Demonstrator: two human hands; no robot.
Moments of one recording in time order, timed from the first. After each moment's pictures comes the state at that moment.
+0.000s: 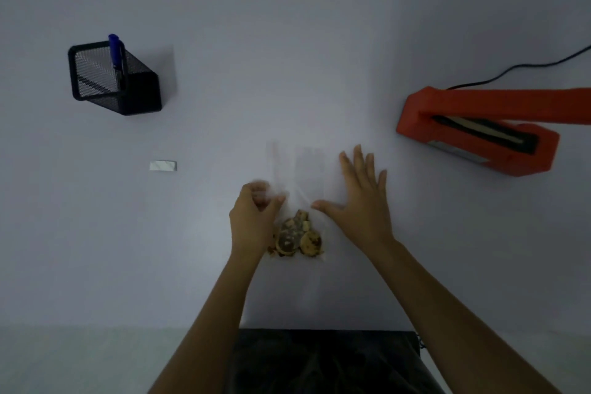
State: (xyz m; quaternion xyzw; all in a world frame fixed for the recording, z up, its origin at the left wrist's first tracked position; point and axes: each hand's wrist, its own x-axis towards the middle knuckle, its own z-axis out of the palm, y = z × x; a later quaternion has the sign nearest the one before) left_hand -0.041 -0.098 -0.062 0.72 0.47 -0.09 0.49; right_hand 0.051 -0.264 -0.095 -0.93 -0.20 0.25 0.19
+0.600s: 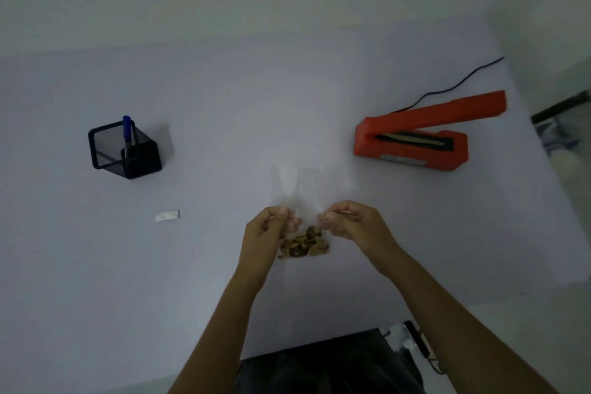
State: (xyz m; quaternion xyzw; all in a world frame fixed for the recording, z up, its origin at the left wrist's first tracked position) left_hand -0.045 -0.104 -0.013 0.62 0.32 -0.09 0.71; right_hand 0.024 -0.283 -0.009 -0.73 0.09 0.34 0.59
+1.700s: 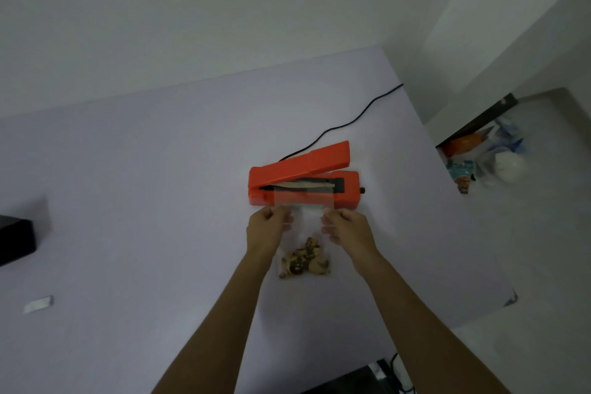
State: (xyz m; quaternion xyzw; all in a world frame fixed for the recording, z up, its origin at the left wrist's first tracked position) left_hand 0.129 -0.290 -0.037 0.67 0.37 -0.12 0.63; right_hand 0.144 -0.451 -0.036 -0.74 0.25 0.23 0.58
